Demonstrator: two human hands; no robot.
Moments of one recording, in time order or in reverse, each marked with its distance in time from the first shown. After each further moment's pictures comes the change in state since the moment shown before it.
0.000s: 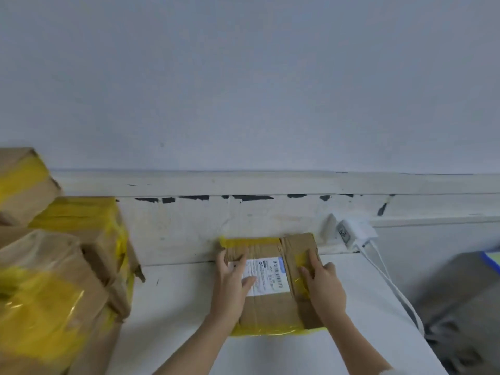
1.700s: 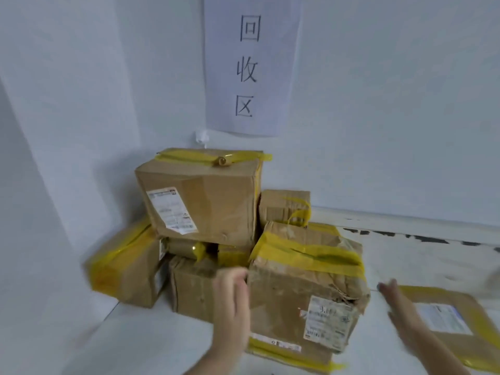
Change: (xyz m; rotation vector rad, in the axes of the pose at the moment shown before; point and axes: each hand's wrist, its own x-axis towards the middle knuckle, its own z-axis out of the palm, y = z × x) left_hand -0.221 -0.158 -0.383 -0.334 0.722 0.099; right_hand -0.203 -0.259 0.019 1.066 -0.264 0.124
